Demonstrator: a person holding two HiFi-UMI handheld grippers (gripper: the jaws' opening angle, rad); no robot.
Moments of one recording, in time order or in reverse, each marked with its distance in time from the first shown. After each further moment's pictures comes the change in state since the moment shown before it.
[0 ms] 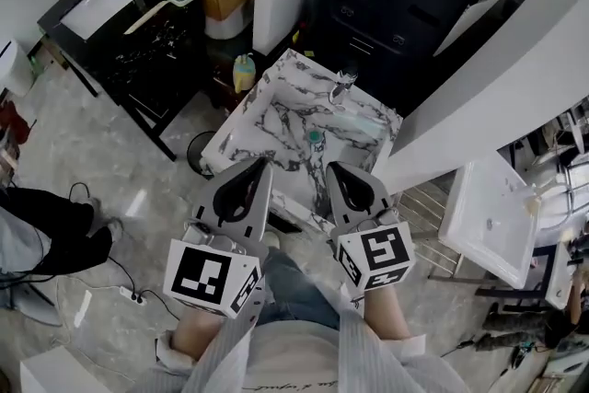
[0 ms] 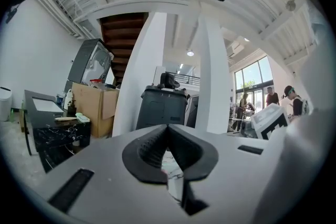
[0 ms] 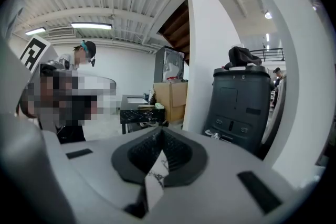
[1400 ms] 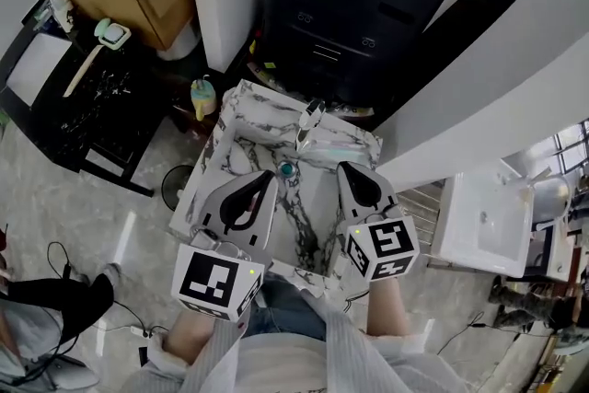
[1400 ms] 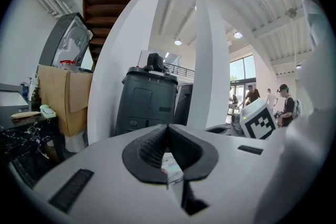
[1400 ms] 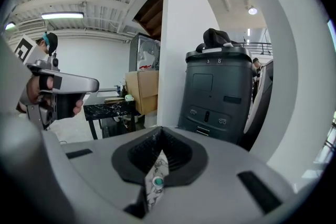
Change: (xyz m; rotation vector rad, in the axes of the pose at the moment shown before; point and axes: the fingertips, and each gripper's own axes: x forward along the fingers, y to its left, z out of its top) left arm 0.170 0.014 -0.028 0.012 0.136 -0.218; right arm 0.084 -0.156 -0.027 0.098 0.109 -0.207
